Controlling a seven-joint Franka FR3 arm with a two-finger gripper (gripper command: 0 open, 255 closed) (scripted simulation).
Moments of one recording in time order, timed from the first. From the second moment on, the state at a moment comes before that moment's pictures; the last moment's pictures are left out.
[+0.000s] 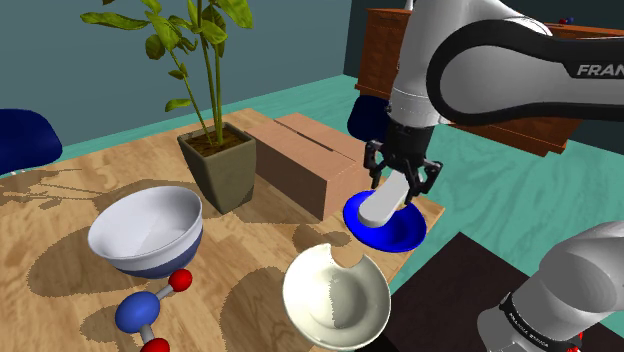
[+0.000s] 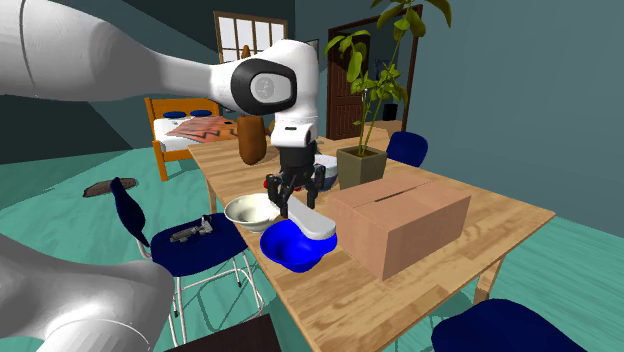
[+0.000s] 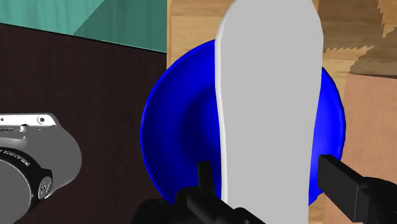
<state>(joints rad) -0.28 -0.72 0.64 -2.37 0.40 1.73 1.50</state>
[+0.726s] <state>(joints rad) -0.27 -0.70 0.69 -2.49 0.44 1.87 1.50</state>
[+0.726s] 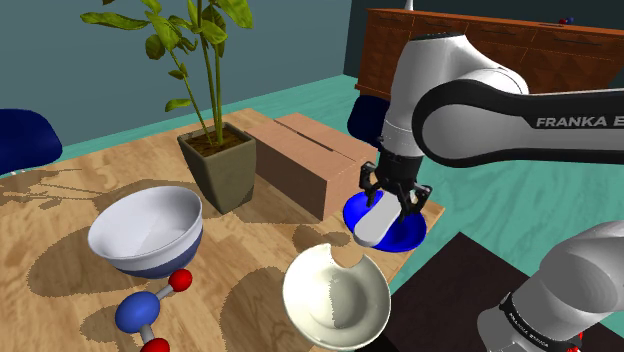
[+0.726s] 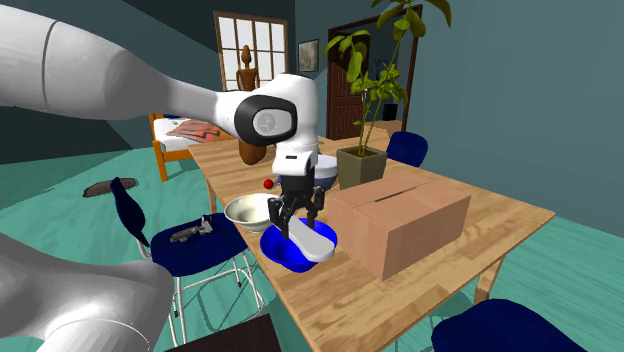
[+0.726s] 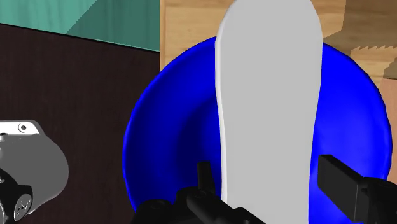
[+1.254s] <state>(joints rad) -0.27 -0.70 0.69 -2.50 0.44 1.87 1.49</state>
